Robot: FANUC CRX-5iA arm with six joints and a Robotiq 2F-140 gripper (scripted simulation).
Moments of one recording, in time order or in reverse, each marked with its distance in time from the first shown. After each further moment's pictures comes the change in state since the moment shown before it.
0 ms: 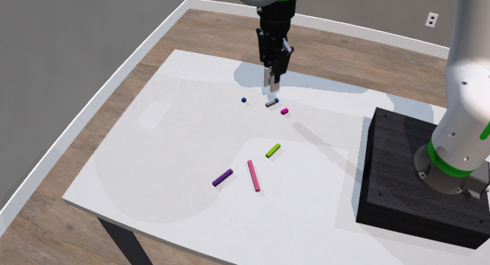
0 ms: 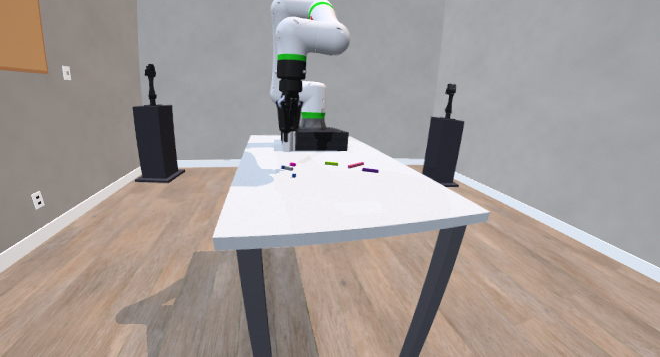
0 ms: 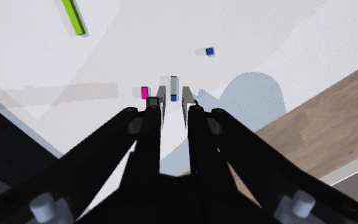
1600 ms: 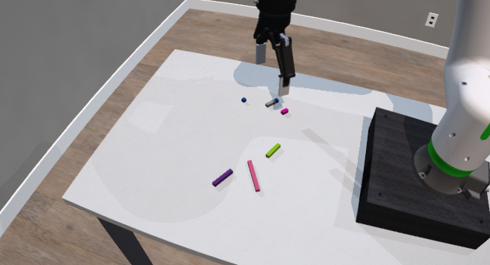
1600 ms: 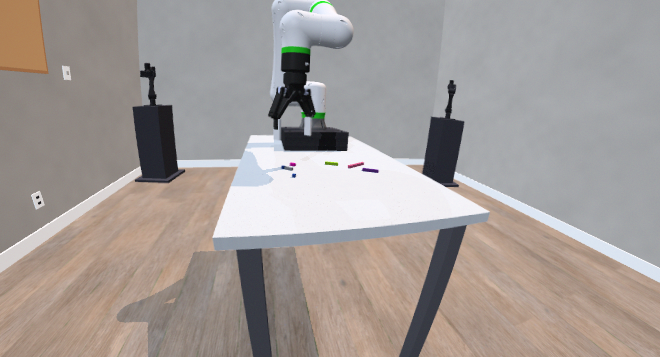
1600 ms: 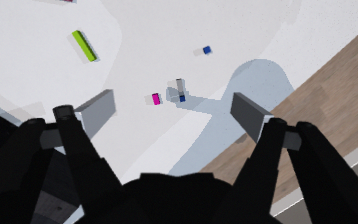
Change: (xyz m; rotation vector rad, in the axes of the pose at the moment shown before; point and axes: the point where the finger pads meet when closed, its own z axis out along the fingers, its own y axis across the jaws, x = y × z) arm 0.010 -0.010 -0.023 0.006 0.006 0.207
